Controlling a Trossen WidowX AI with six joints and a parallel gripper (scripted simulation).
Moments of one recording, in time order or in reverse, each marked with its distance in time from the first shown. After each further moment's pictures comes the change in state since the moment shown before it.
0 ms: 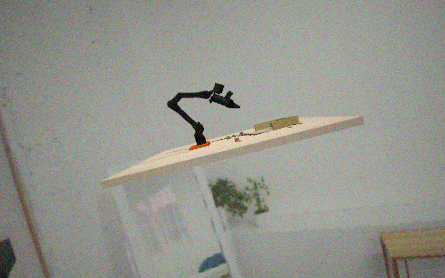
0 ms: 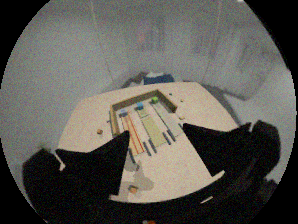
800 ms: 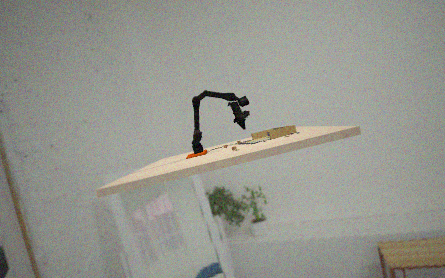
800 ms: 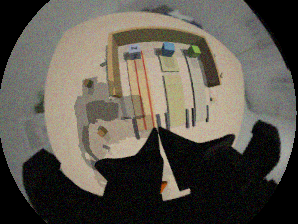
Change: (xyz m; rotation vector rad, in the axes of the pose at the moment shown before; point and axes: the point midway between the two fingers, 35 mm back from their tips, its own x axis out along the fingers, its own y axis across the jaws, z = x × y) arm 0.090 0.055 -0.045 -0.264 0.784 0.134
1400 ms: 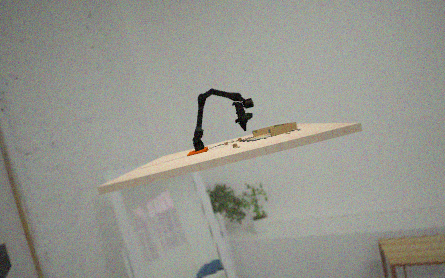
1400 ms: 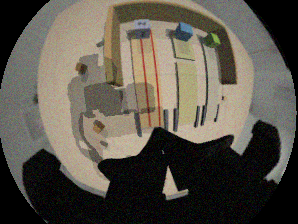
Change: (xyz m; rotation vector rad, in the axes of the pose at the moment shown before) arm 0.029 0.011 -0.006 -0.051 0.150 0.027
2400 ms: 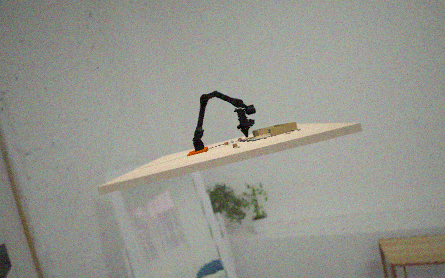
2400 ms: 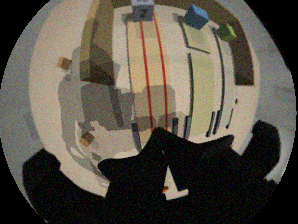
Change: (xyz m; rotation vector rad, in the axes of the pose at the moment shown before) arm 0.049 0.001 0.003 0.000 0.002 0.000
